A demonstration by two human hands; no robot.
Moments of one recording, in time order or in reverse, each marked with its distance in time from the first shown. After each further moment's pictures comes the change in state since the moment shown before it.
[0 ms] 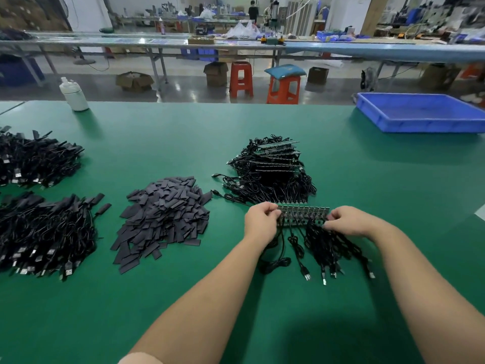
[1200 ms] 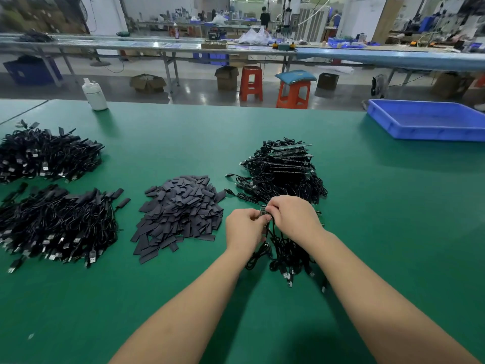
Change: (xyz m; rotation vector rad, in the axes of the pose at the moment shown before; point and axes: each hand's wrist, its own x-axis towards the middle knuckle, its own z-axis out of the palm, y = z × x) left_hand -0.041 -0.008 -0.070 0.029 0.127 0.019; right_hand -0.039 -0.152 0.052 -0.119 0.449 -0.420
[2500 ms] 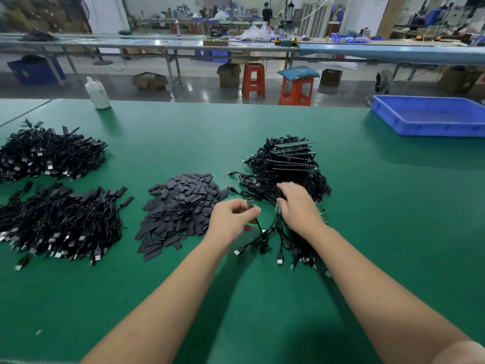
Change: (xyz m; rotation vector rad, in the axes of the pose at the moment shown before) left_hand 0.005 -0.003 -0.046 -0.294 -0.129 0.023; right_hand 0.022 0.030 0.031 0.118 0.041 0.048
